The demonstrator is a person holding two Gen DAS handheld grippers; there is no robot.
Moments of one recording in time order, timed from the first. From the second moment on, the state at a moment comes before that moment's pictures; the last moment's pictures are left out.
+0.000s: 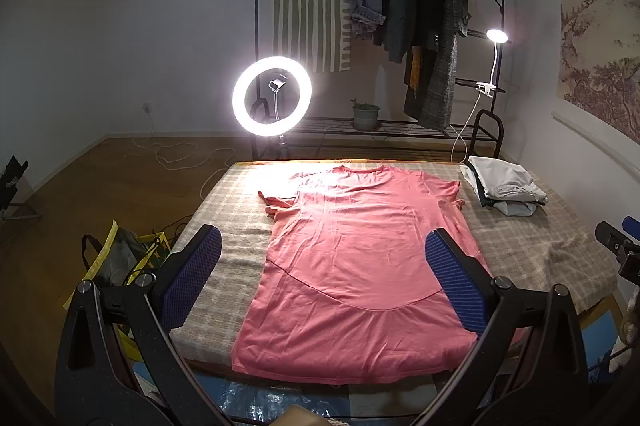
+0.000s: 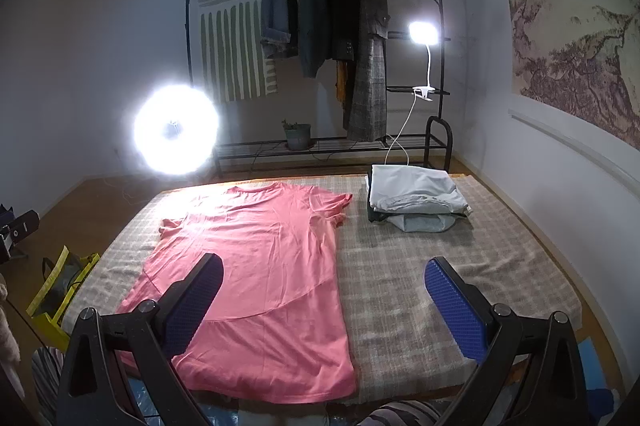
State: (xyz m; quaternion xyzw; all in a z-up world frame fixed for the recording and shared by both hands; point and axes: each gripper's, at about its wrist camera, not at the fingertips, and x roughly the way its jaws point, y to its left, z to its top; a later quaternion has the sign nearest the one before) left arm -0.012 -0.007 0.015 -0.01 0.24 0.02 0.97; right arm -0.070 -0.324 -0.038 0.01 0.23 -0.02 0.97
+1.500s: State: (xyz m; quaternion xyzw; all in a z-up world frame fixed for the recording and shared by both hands) left arm -0.015 -0.013 0.017 -0.01 0.23 0.02 0.97; right arm -0.068 -0.325 -0.044 0.01 0.23 -0.02 0.97
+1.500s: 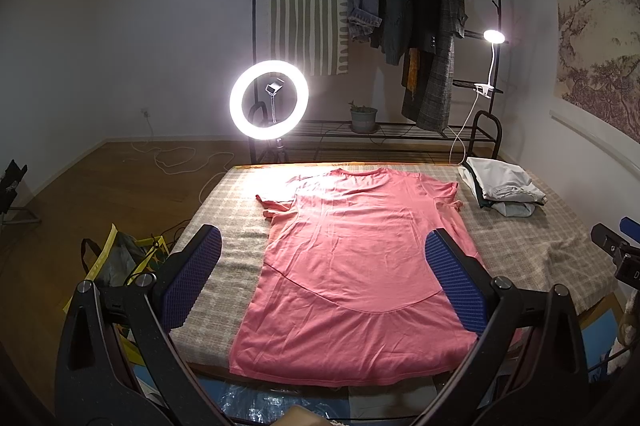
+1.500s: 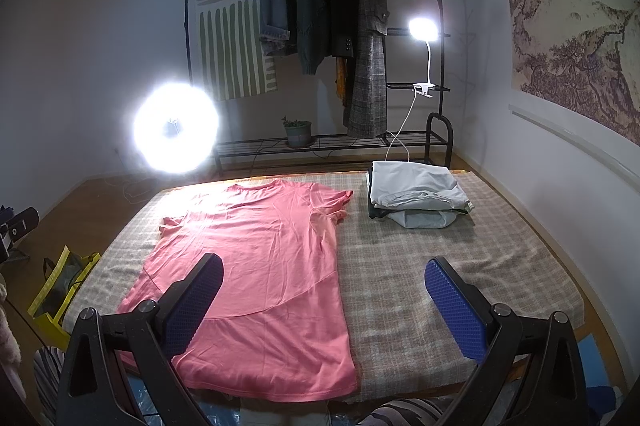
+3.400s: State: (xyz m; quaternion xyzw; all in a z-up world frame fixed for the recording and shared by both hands) left arm -0.018 0.131 -0.122 -0.19 0.37 0.09 0.90; right arm 0.090 -0.223 -0.028 0.01 0.24 0.21 0.95
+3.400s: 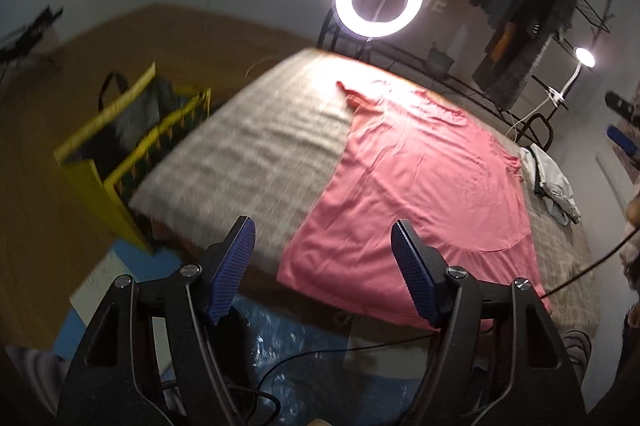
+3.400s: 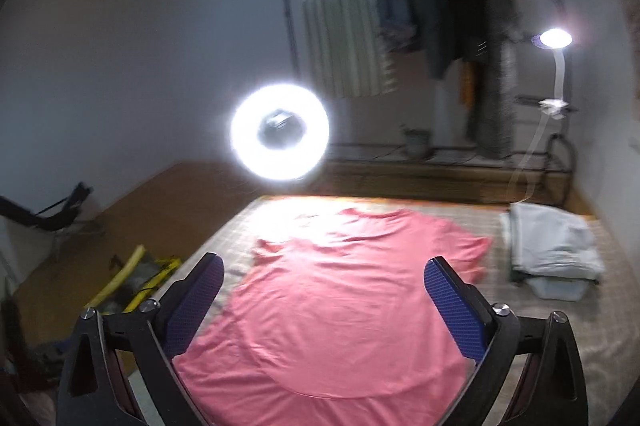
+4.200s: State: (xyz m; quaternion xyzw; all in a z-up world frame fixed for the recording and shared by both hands) left arm 0.048 0.168 -0.284 -0.33 0.52 0.05 0.79; right arm 0.377 0.013 -0.156 0.02 0.46 0.27 0.84
